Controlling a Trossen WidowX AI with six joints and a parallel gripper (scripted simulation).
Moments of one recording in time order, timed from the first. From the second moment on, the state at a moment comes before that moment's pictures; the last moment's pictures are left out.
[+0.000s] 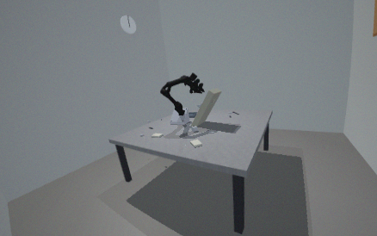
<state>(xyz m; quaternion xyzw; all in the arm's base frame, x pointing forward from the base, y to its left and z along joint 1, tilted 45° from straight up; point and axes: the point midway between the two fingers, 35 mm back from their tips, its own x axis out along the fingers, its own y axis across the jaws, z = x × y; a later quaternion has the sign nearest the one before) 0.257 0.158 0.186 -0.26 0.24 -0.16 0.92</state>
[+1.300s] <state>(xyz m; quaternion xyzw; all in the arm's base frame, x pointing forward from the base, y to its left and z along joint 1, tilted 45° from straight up) 0.237 0.094 0.115 -0.30 0.43 -0.21 0.82</state>
